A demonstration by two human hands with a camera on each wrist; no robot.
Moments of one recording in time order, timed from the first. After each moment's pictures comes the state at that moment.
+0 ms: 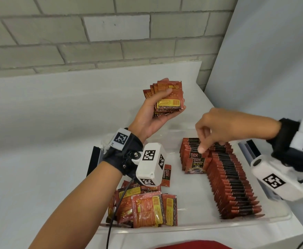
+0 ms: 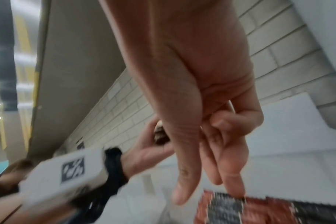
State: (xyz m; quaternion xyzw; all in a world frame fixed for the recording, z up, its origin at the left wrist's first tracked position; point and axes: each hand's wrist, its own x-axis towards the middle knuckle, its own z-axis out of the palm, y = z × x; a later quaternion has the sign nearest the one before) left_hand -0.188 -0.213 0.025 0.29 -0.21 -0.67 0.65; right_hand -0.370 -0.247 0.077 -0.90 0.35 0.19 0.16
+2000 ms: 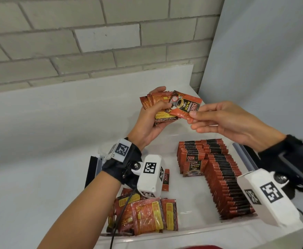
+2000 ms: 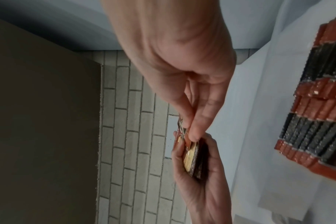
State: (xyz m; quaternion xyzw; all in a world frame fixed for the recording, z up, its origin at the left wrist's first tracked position) left_hand -0.196 -0.217 0.019 0.32 -0.32 -0.61 0.66; right_hand -0.382 -0.235 0.082 -0.56 0.46 -0.25 0.65
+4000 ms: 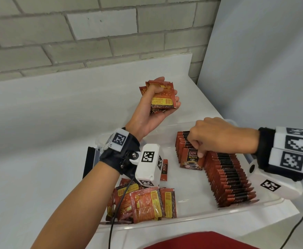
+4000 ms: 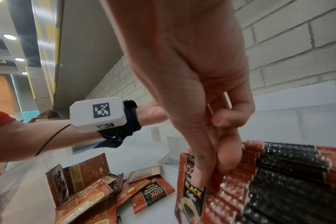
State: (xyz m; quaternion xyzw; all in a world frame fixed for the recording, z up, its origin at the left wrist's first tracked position) left_hand -0.196 -0.215 0.022 0.29 -0.22 -0.67 0.65; right_hand -0.378 -0.226 0.043 -0.93 0.30 0.20 0.03
